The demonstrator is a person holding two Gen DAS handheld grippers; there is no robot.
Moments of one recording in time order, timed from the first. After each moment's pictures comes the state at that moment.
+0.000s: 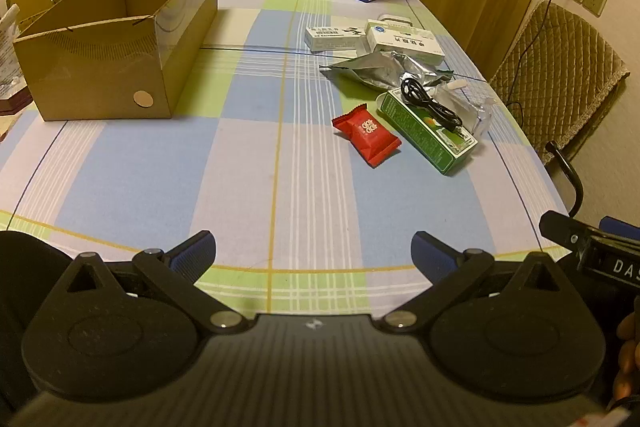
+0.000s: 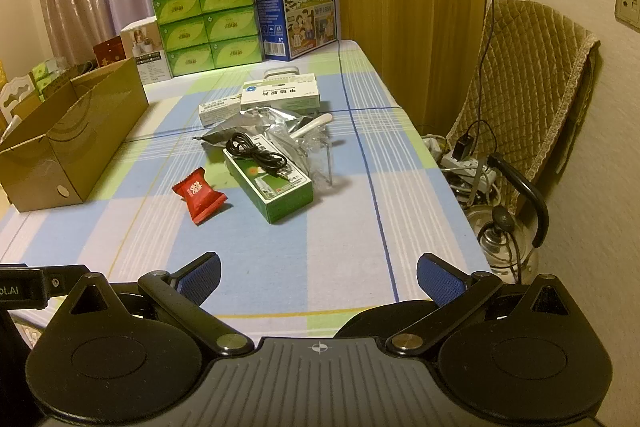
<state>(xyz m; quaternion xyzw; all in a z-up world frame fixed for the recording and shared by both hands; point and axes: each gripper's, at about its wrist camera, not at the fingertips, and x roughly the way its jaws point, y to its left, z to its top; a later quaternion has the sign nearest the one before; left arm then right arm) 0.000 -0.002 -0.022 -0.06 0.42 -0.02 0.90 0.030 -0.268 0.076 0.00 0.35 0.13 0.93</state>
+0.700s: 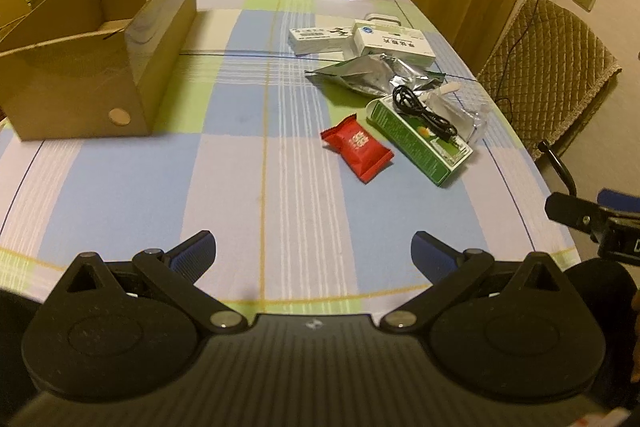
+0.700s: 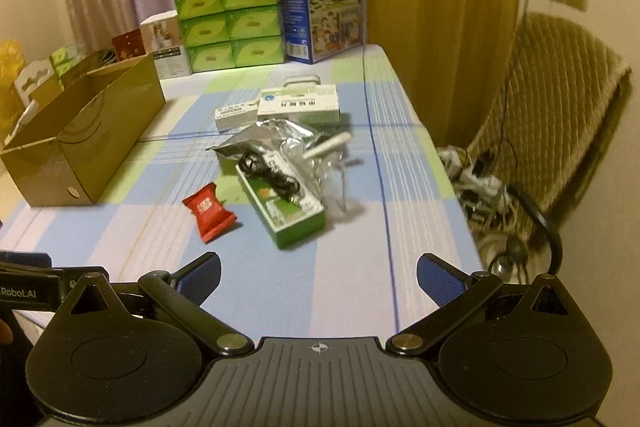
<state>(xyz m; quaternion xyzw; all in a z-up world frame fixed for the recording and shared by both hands) 0.035 0.001 -0.020 -0.05 0.43 -0.05 0.90 0.065 -0.266 0.095 -0.04 0.36 0.18 0.92</state>
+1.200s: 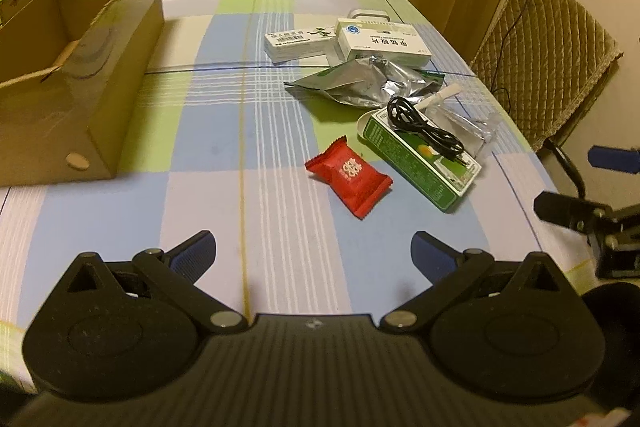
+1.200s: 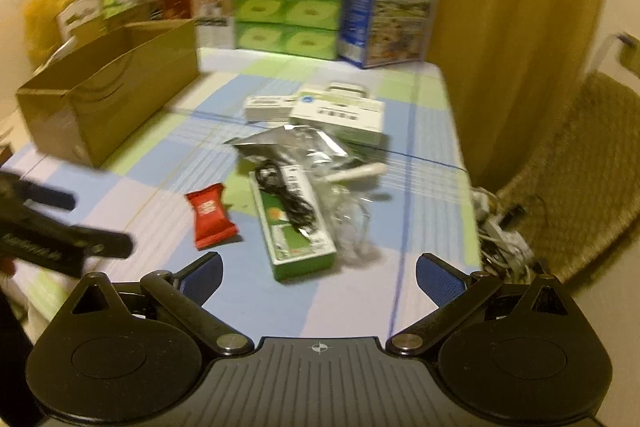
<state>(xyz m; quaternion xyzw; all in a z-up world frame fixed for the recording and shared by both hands) 0.093 -0.013 -0.034 -0.02 0.44 -0.08 0.89 0.116 -0.242 0.089 -0.14 0.35 0.26 0.89</state>
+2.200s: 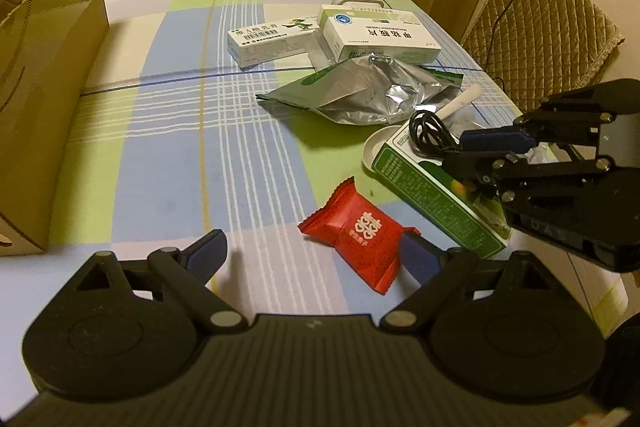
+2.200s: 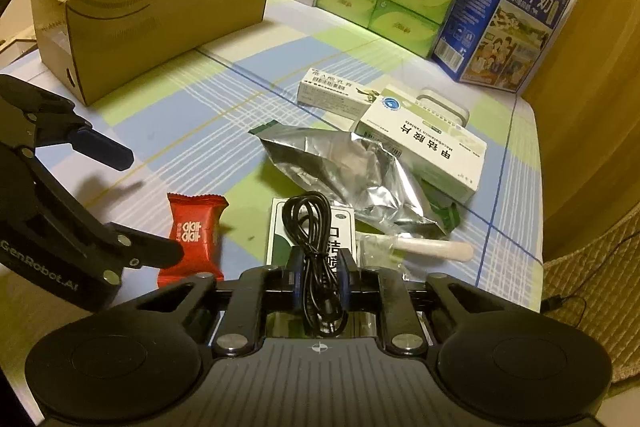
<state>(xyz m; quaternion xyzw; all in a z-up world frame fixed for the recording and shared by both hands) 0.174 -0.016 -0.079 -0.01 0.45 -0.12 0.89 0.211 -0.161 0.031 -0.27 0.35 0.34 0.83</state>
